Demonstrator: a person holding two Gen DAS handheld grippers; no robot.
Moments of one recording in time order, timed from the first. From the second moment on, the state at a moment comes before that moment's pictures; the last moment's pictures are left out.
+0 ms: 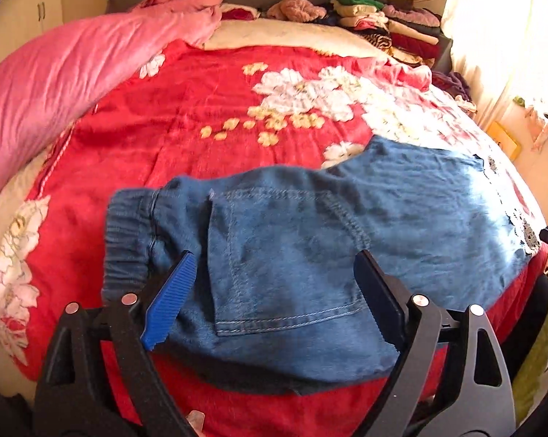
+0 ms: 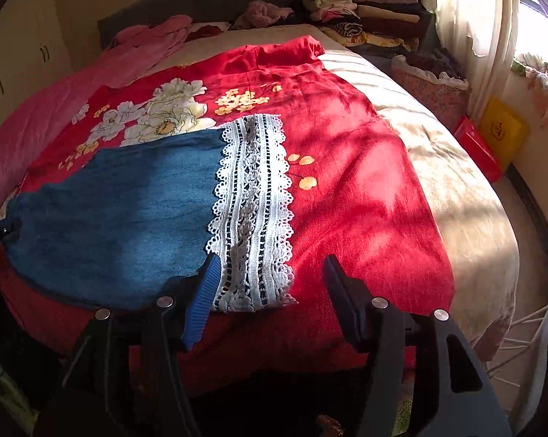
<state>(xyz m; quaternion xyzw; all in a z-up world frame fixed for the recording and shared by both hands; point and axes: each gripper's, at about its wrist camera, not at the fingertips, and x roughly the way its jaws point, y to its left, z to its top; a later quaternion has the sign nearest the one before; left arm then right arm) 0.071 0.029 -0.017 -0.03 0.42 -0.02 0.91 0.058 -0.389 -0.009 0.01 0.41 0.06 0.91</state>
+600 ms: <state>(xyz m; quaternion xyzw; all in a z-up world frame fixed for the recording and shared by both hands) 0.151 -0.047 -0.044 -0.01 0.45 -0.10 0.88 0.082 -0.307 -0.042 -0.04 0.45 0.13 0.88</state>
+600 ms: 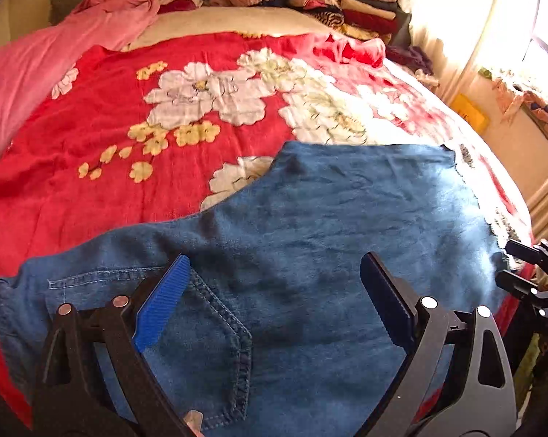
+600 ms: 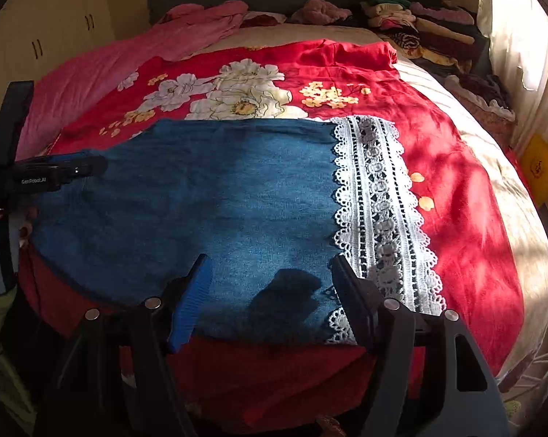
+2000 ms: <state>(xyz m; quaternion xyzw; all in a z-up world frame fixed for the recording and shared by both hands) 0.093 -0.069 0.028 0.00 0.39 -0.12 0.91 0.033 -0.375 0.017 0.07 0.36 0.10 0.93</state>
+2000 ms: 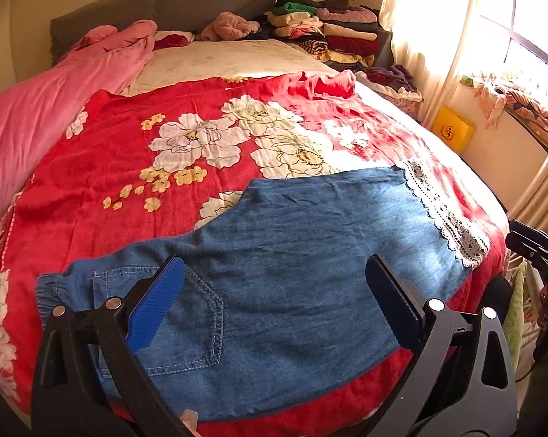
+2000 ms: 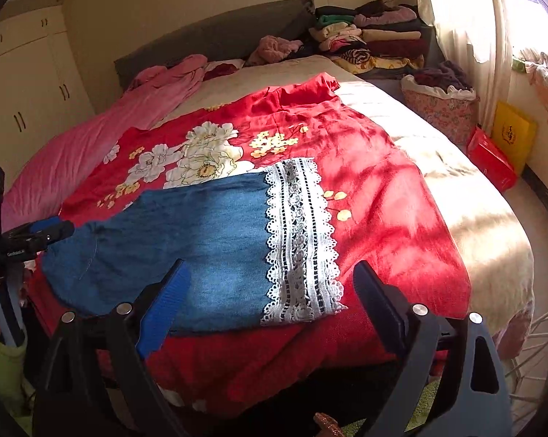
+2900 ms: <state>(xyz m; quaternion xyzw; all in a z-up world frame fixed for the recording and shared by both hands) 0.127 -0.169 0.028 0.08 0.40 -0.21 0.89 0.038 -0.380 0.007 0.08 0.36 0.09 0.92</state>
